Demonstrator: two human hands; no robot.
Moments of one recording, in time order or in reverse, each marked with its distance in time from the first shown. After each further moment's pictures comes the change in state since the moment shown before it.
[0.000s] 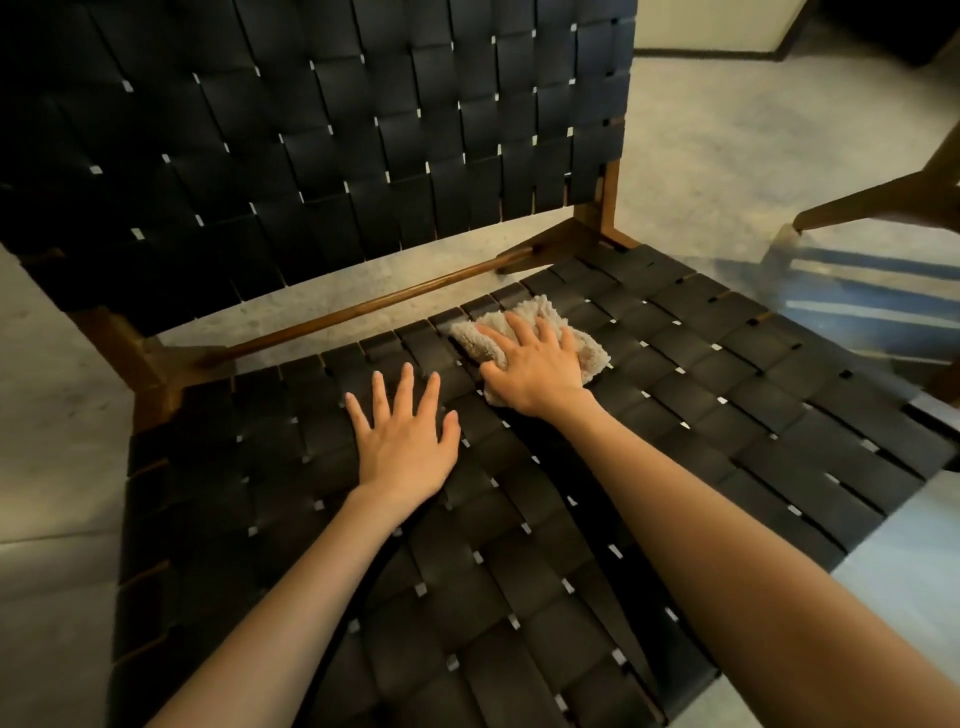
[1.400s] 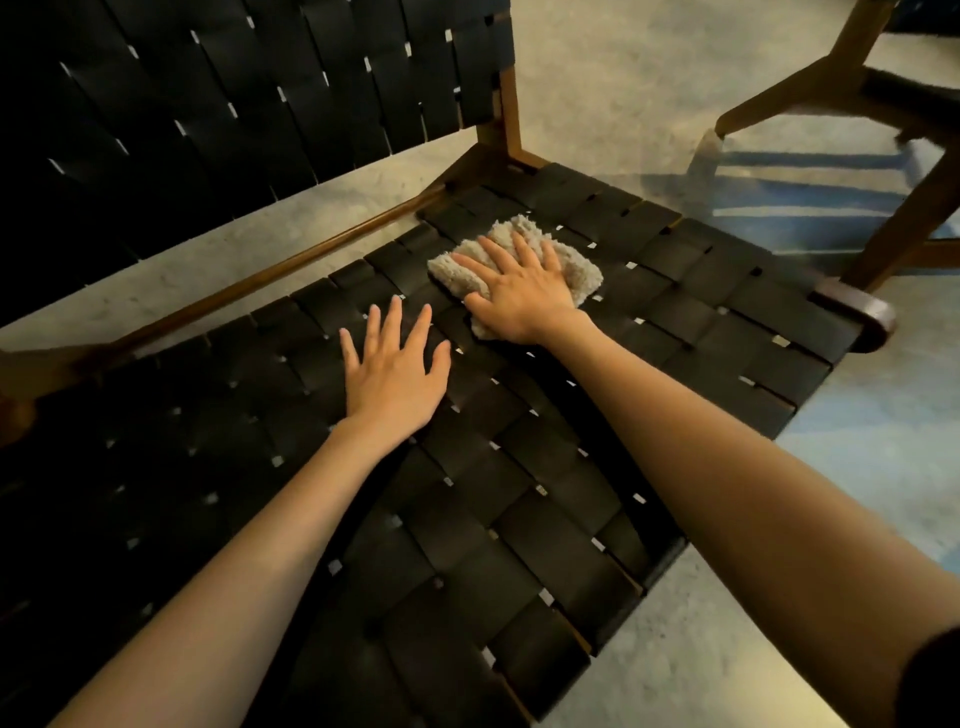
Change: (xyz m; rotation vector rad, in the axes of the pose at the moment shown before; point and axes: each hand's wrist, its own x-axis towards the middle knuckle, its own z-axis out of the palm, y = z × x) left_hand 0.029 0.066 0.007 -0.066 -0.031 0.174; right_hand -0.006 0.076 -0.009 -0.077 0.008 0.040
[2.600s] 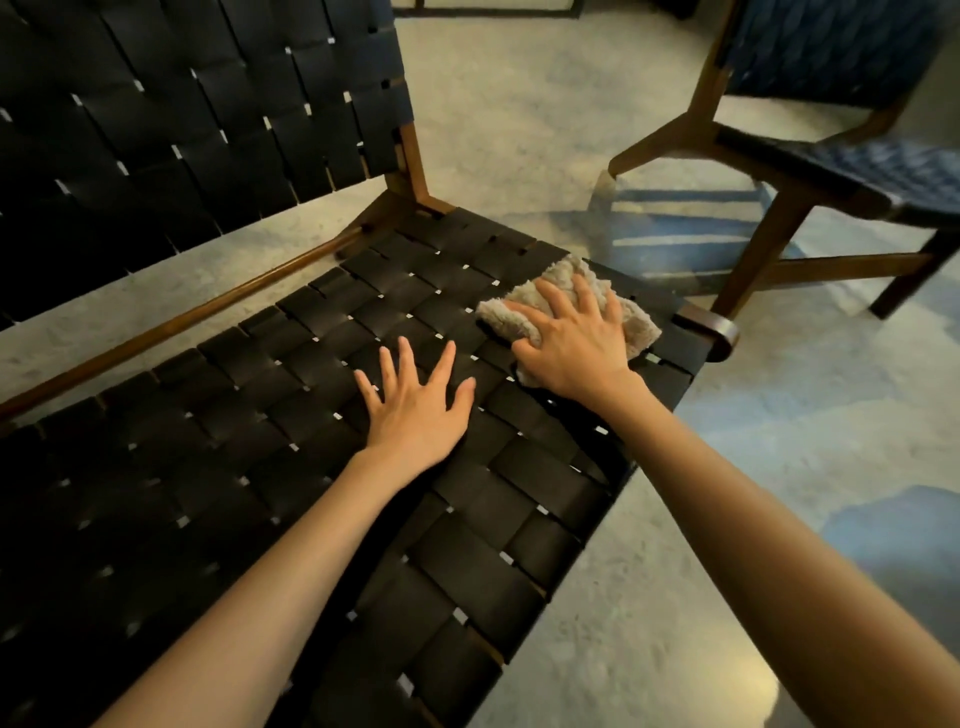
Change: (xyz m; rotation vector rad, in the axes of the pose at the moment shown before) left_hand -0.005 0.090 0.003 -0.114 -0.199 0.133; right_hand -0.112 0.077 -0.043 -0.110 0.070 0.321
